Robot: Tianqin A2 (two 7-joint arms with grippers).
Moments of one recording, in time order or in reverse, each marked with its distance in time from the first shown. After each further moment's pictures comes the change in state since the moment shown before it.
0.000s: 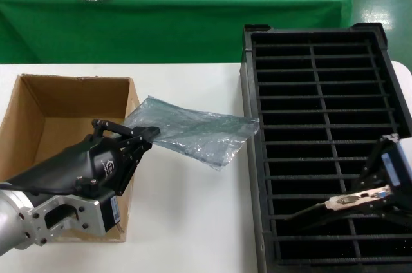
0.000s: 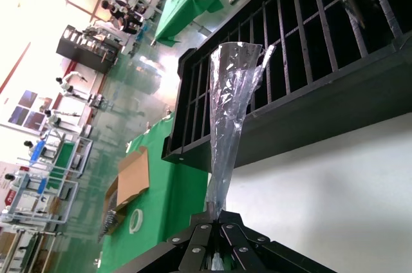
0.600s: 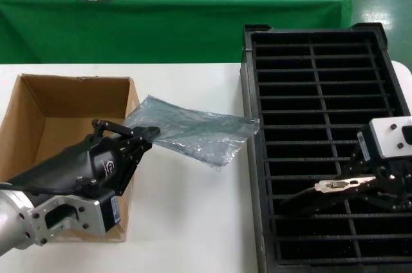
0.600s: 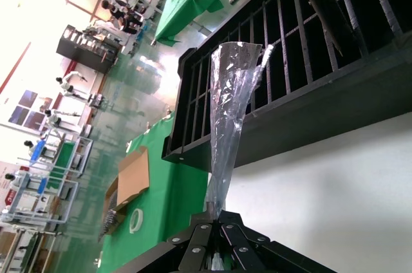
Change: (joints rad) left arm 0.000 0.000 0.000 0.000 0.000 0.000 0.000; right arm -0.058 -0.114 0.030 -0.120 -0.125 0.000 0.029
